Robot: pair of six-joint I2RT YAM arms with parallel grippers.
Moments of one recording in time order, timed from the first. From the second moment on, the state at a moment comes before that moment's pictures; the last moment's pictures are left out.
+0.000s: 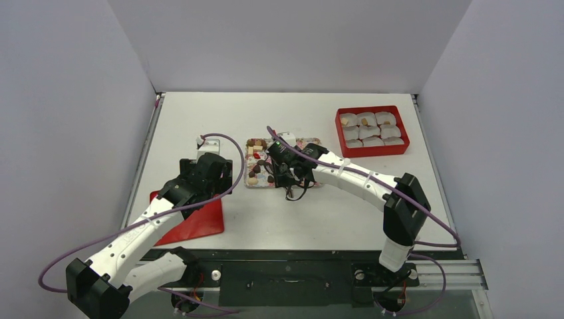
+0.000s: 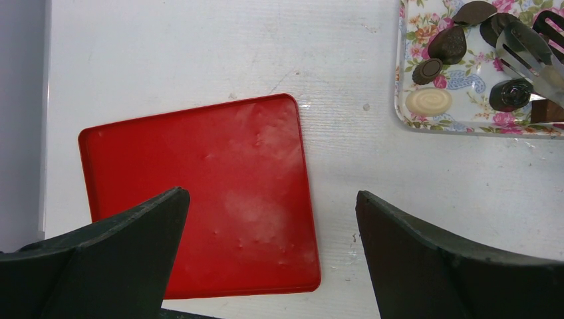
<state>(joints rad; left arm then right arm) -0.59 0.99 0.86 -0.73 -0.57 -0.38 0.91 1.75 1.46 -0.79 0.19 0.62</state>
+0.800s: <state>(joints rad) -0.59 0.99 0.86 -0.73 -0.57 -0.38 0.84 1.58 1.45 -0.84 0.20 0.62</state>
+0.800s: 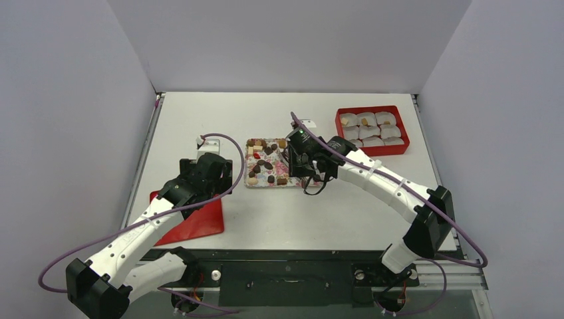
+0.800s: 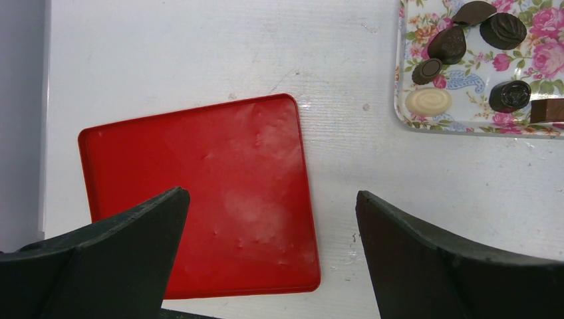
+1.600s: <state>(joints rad) -0.57 1.00 0.86 -0.73 -0.54 -0.38 0.60 1.46 1.42 -0.87 0.16 0.61</state>
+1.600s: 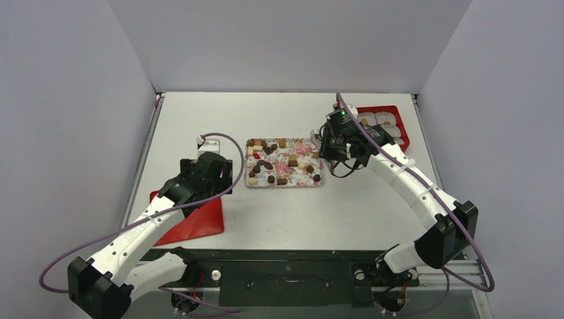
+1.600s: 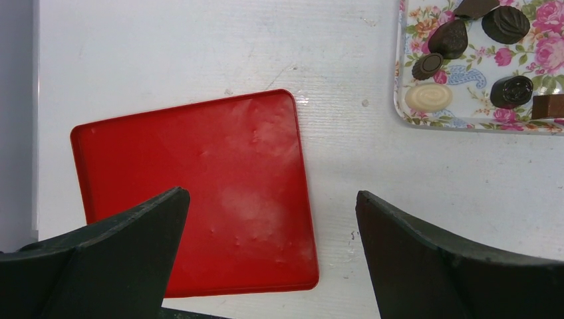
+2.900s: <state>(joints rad) -0.53 1.08 0.86 -0.73 -0.51 -0.38 0.13 1.78 1.59 -0.81 0.06 0.54</state>
